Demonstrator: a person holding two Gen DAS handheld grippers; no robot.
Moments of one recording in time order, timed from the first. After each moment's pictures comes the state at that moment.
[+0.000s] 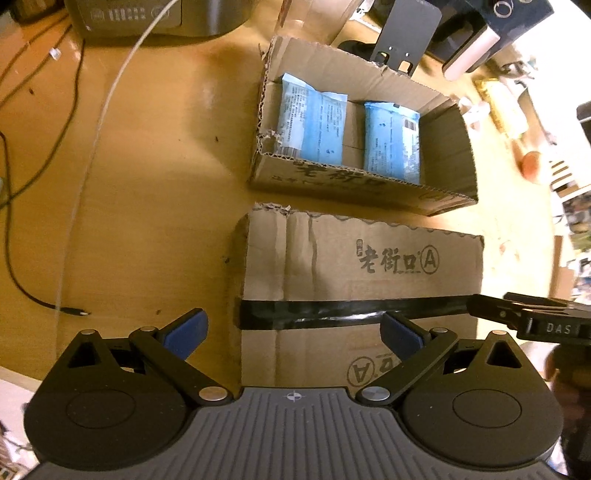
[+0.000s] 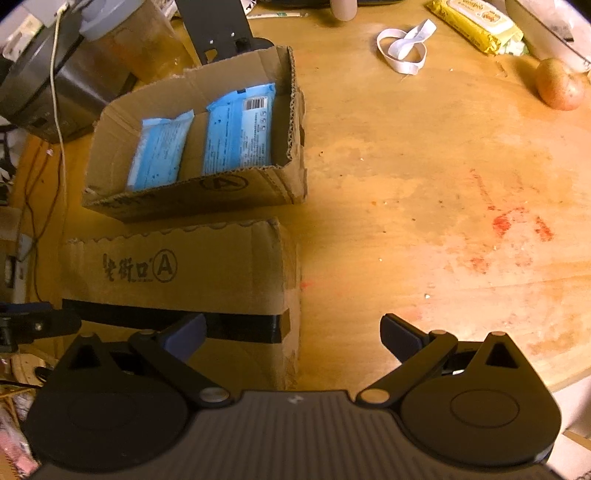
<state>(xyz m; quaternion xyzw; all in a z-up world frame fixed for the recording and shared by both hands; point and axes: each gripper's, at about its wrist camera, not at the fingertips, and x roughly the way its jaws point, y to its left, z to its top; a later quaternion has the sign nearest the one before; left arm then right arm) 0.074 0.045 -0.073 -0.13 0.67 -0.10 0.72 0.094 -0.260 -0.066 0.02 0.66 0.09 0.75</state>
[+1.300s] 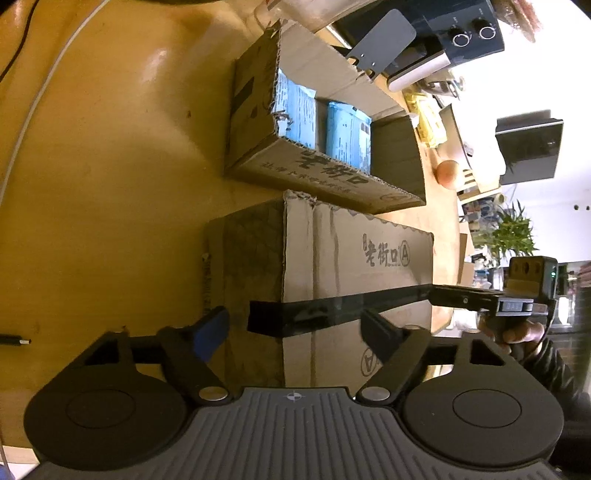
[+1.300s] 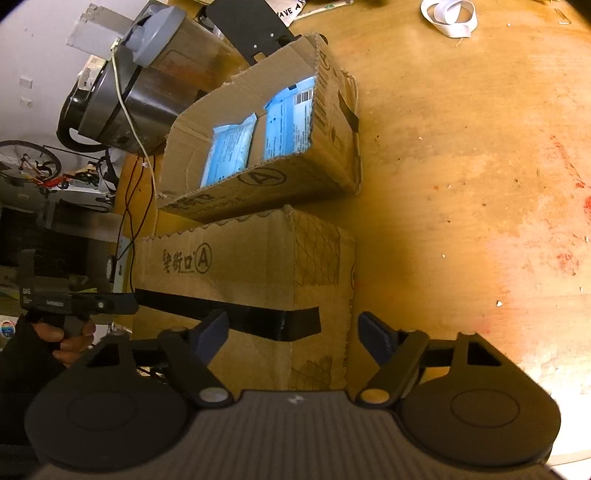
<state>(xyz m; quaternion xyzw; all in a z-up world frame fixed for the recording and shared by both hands) 0.074 0.107 -0.125 -0.26 0.64 -0.25 0.68 0.094 -0.311 -0.100 0.17 0.64 0.26 0.71</state>
